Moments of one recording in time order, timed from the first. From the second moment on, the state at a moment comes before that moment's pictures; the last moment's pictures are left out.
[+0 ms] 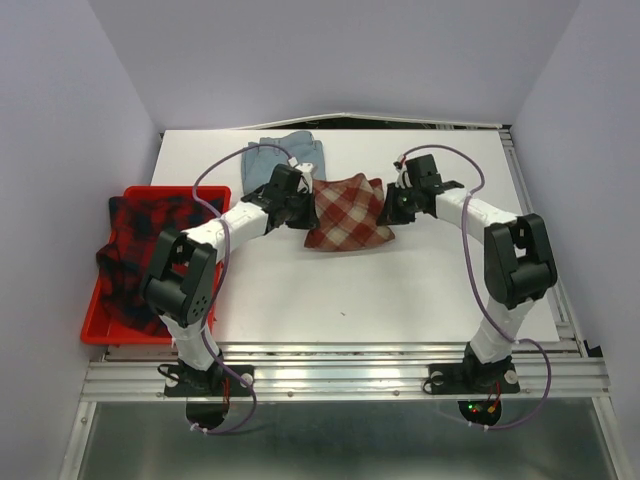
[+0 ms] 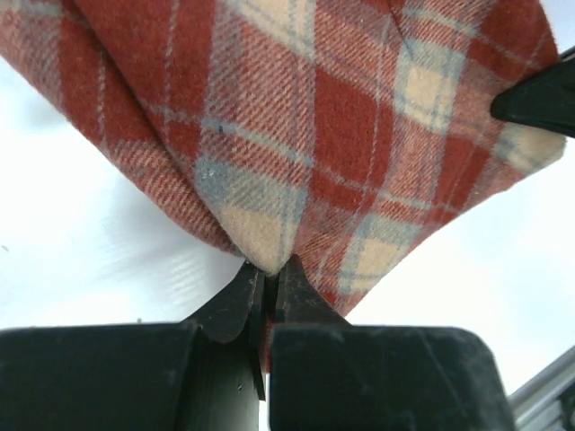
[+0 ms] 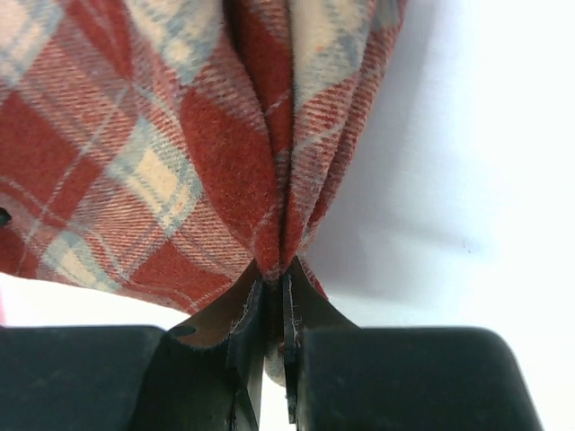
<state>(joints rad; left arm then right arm) -0.49 1.74 1.16 -0.23 0.21 -0.36 0.28 1.84 1.25 -0.36 -0.33 0.36</state>
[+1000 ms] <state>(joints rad) -0.30 1.84 1.65 -0.25 0.01 -0.07 0.36 2.20 2.01 -0.19 -0.21 0.29</state>
